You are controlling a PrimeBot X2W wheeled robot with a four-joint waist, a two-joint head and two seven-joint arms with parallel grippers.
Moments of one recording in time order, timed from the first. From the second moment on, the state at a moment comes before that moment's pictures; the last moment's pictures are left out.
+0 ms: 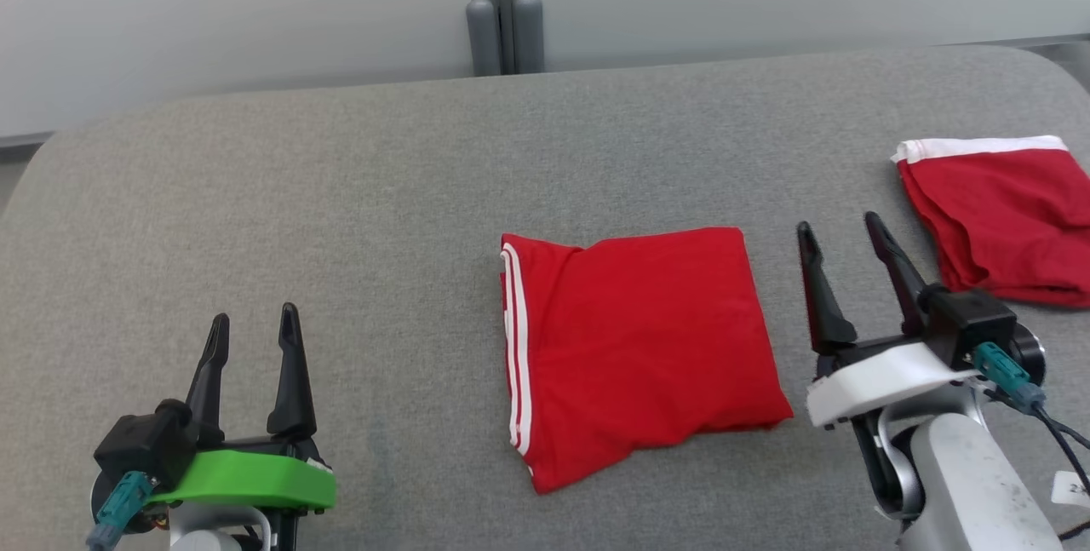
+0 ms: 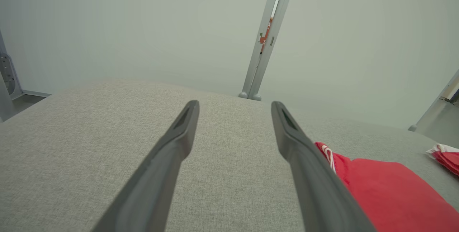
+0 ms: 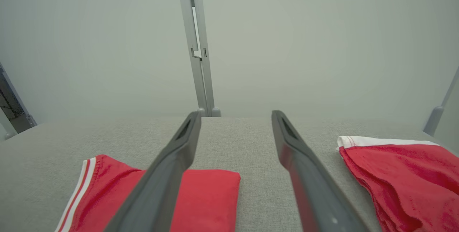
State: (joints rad) left arm -0.07 0.05 0.00 0.20 -0.34 -0.13 -0.26; right arm -0.22 -0.09 0.08 0.23 0.17 0.13 -0.26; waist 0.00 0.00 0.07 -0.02
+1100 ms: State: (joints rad) left arm 0.01 0.05 0.03 0.23 -0.30 -0.13 -0.26; right arm -0.16 -0.18 0.09 0.35 0.26 0.13 -0.26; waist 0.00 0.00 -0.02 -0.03
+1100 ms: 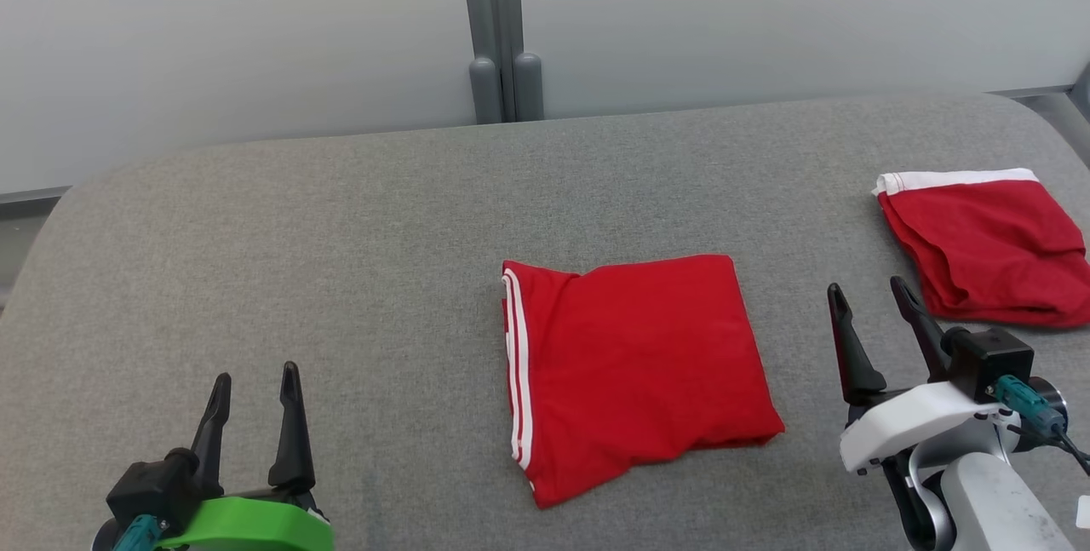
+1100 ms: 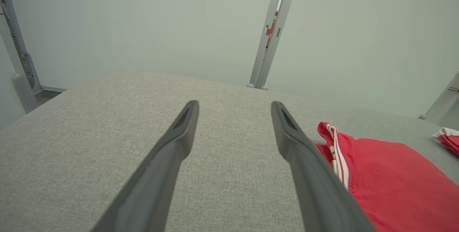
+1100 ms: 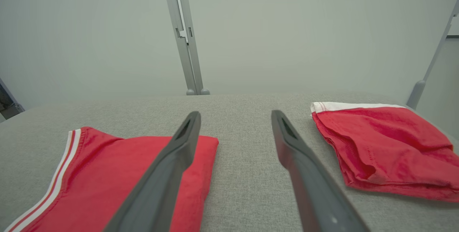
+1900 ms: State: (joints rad) left arm 0.01 0.05 -0.03 0.21 -0.32 -0.13 -0.26; right arm -0.33 -0.15 0.12 0.55 0.39 0.13 0.20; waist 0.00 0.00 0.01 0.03
